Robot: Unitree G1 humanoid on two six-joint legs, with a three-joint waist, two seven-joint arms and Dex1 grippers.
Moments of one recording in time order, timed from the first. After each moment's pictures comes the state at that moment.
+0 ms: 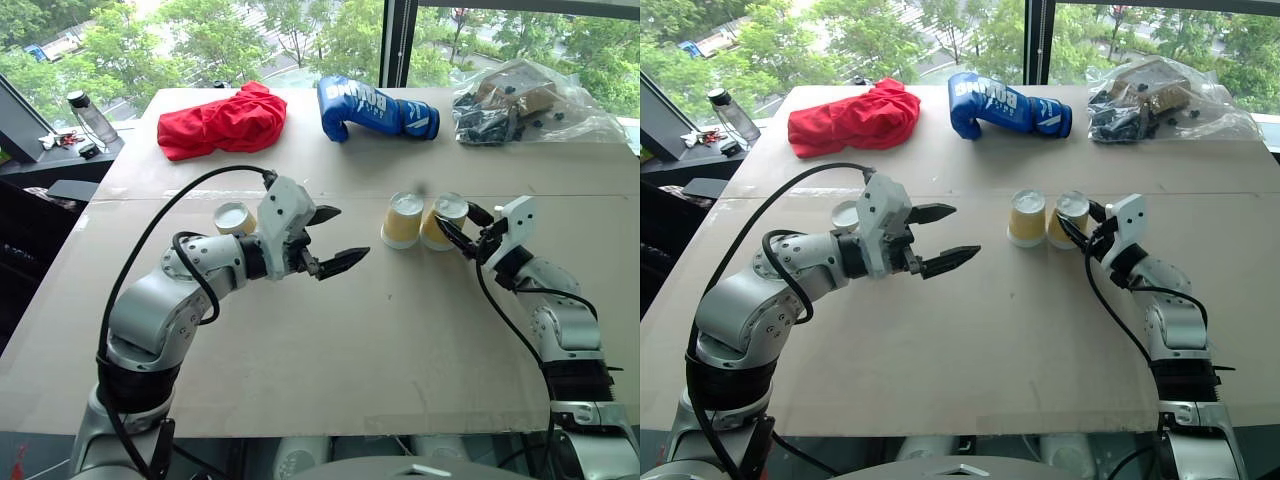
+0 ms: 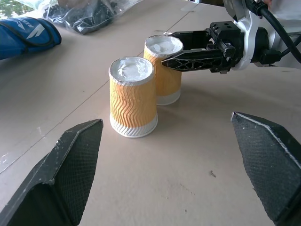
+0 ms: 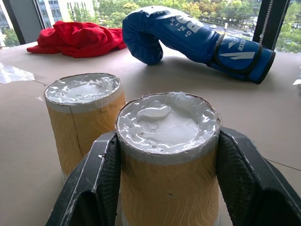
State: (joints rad) left arm -0.40 0.62 -0.01 -0.54 -0.56 0.82 -0.70; right arm -0.31 -0.36 -0.09 0.05 0.35 0.16 0.62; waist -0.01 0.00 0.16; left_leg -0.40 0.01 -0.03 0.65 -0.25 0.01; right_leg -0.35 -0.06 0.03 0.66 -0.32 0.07
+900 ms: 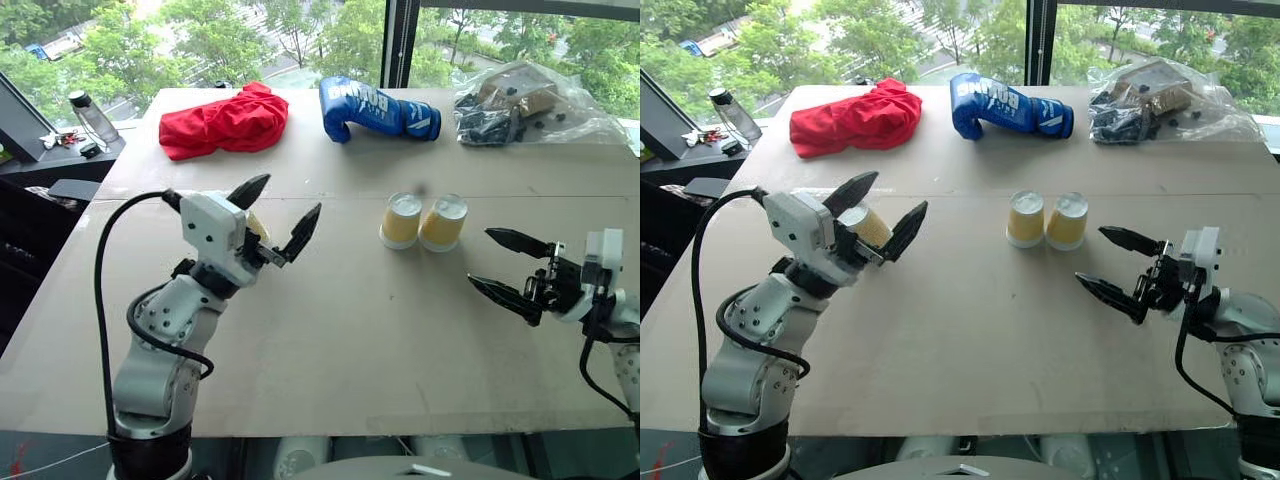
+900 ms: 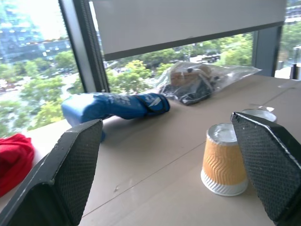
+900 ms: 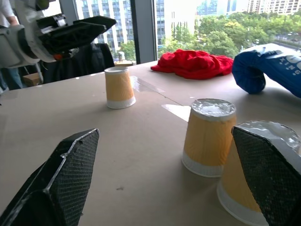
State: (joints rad) left arm -0.03 0.34 0.17 -0.64 -0.31 0.27 -0.41; right arm -0.01 -0.62 -0.26 -0.26 0.75 0.19 1.14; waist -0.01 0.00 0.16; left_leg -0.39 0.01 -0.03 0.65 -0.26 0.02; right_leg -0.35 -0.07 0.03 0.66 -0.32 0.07
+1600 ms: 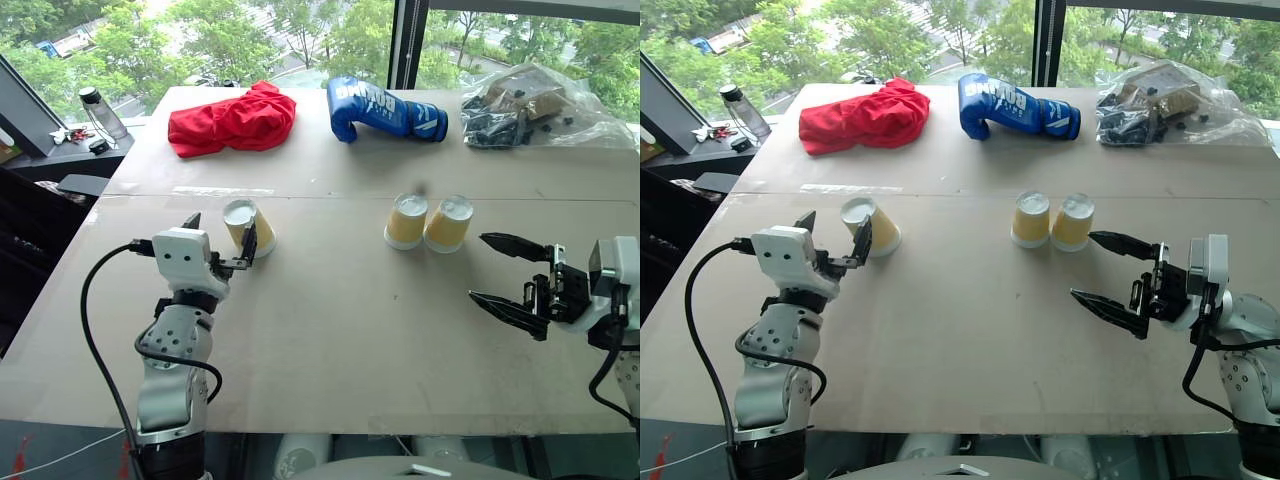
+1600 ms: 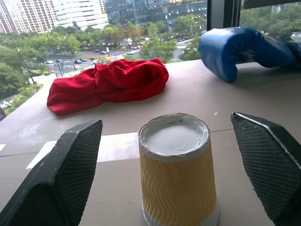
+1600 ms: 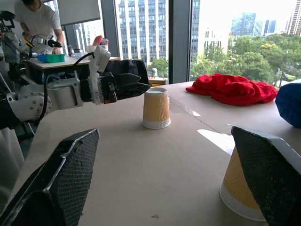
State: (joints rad) left arm 0.00 0.24 0.25 -0.32 -0.16 0.11 -0.22; right arm 0.01 -0.62 -0.26 -0.30 0.79 0.17 1.21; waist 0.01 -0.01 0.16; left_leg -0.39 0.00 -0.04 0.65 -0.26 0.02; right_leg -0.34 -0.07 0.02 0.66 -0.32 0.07
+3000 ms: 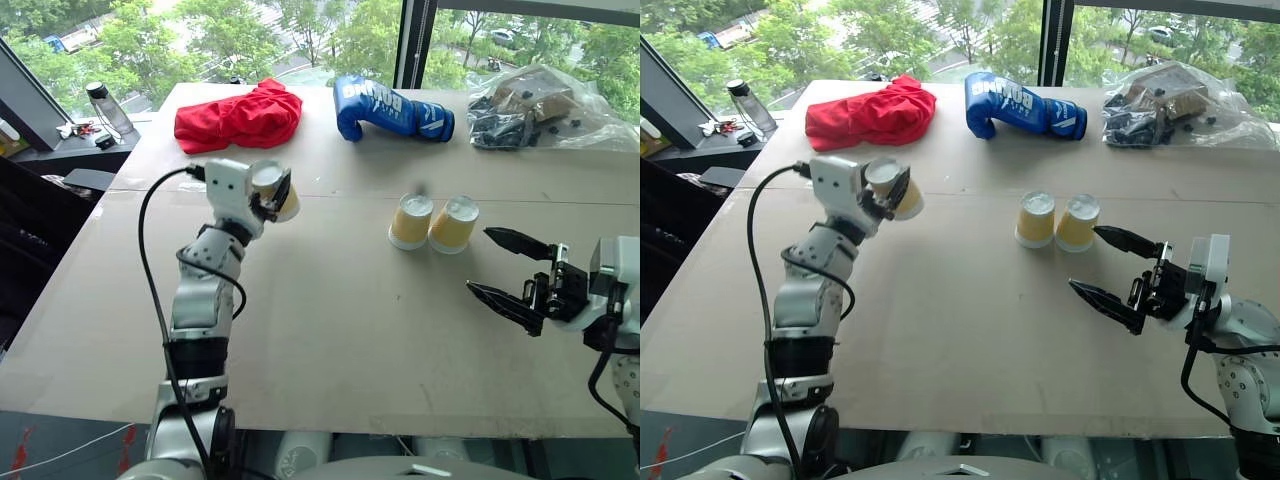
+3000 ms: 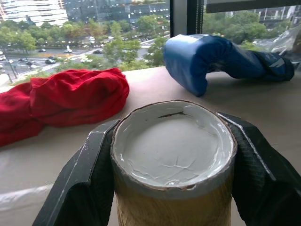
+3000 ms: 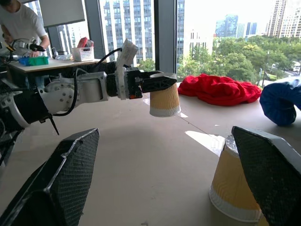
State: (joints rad) left arm -0.53 0.31 0.13 0.04 -0.20 0.17 -0.40; right arm 0.04 -0.59 -0.29 -0.35 0.80 0.17 1.08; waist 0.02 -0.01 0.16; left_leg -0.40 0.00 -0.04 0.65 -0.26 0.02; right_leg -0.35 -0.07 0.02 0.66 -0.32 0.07
